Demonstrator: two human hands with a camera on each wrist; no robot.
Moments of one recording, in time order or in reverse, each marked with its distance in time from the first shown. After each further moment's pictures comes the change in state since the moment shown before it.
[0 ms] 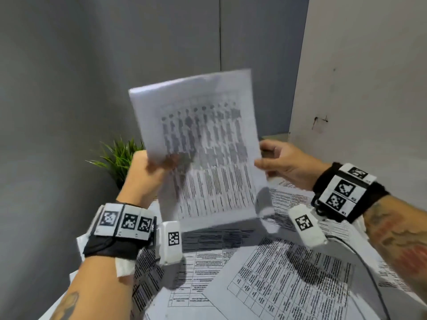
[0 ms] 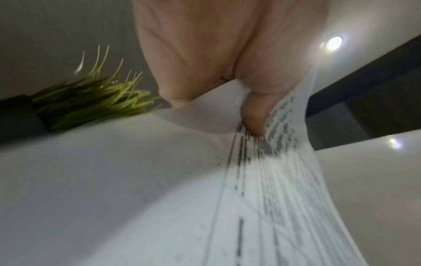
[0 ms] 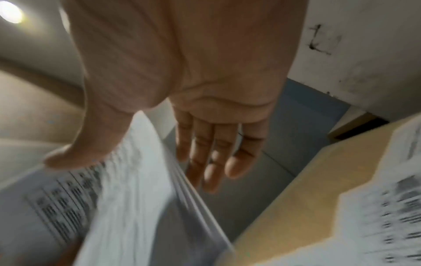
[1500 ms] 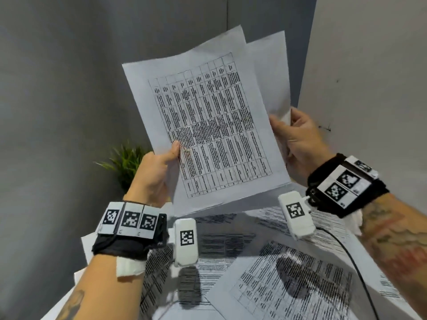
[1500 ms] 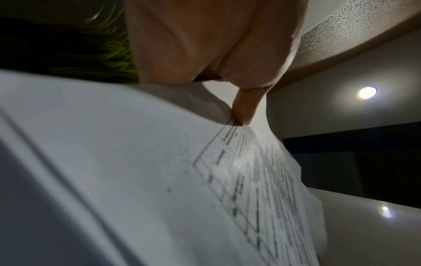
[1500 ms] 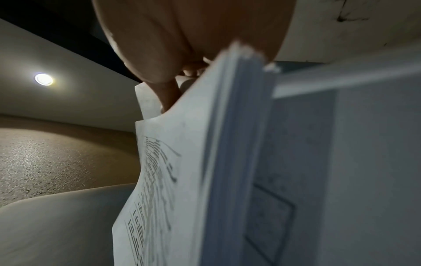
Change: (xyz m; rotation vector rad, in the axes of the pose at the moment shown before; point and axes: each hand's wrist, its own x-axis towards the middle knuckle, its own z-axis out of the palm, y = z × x) left_hand 0.002 0.028 0.012 -0.376 0.115 -0.329; right_hand 0.022 -0.038 0.005 0.378 0.378 -0.319
